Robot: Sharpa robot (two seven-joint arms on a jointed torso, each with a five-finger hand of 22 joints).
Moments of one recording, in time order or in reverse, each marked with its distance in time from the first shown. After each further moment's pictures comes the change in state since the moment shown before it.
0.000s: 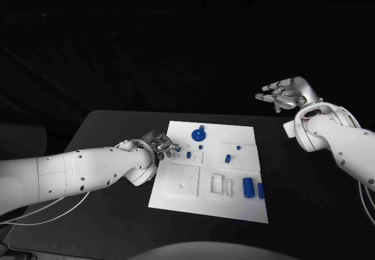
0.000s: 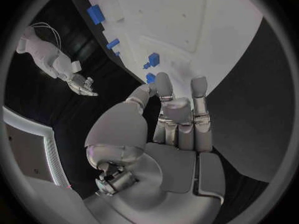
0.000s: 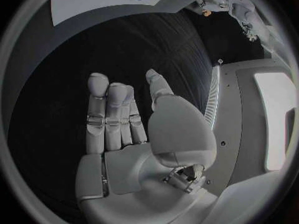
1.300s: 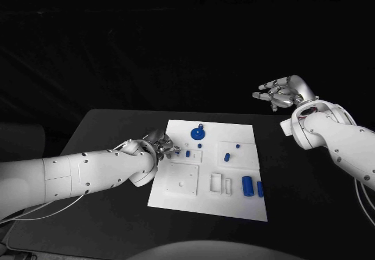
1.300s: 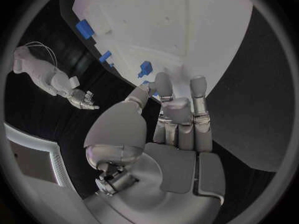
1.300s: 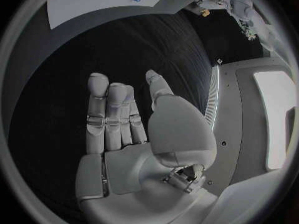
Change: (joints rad) left arm -0.015 0.045 0.000 -0.039 -0.162 0.037 -0.063; left_hand -0.006 -0.014 0.023 -0.017 0.017 0.009 -0.002 0.010 0.018 0.003 0.003 0.008 -0.001 0.002 0.002 0.000 0.002 0.016 0.004 0.003 0.004 0.000; right arm 0.000 0.002 0.000 -0.002 0.006 0.010 0.001; right_hand -0.002 0.002 0.005 0.005 0.020 0.000 0.000 0.000 0.000 0.000 0.000 0.000 -0.003 0.000 0.000 0.000 -0.001 -0.001 0.000 0.000 0.000 0.000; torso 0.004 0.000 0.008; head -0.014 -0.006
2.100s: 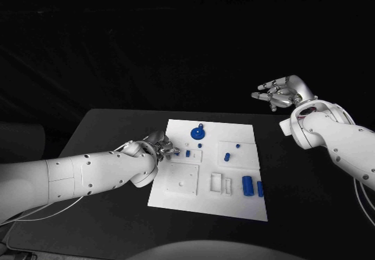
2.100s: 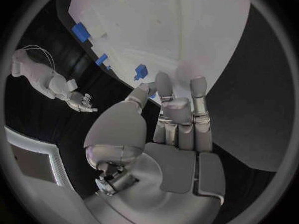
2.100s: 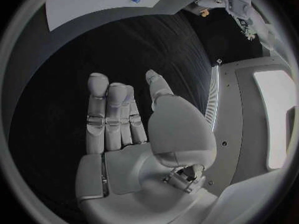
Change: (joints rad) left arm -0.014 0.017 0.003 -0.024 -0.019 0.004 -0.012; left_hand 0.004 -0.004 0.003 0.003 -0.002 0.000 0.000 0.014 0.017 0.000 0.000 0.003 -0.001 -0.001 0.002 0.000 -0.001 0.000 0.000 0.000 0.000 0.000; right arm 0.000 0.002 0.000 -0.002 0.003 0.007 0.000; right_hand 0.000 0.000 0.000 0.000 0.000 0.000 0.000 0.000 0.000 0.000 0.000 0.000 -0.001 0.000 0.000 0.000 0.000 0.000 0.000 0.000 0.000 0.000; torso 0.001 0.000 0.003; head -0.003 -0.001
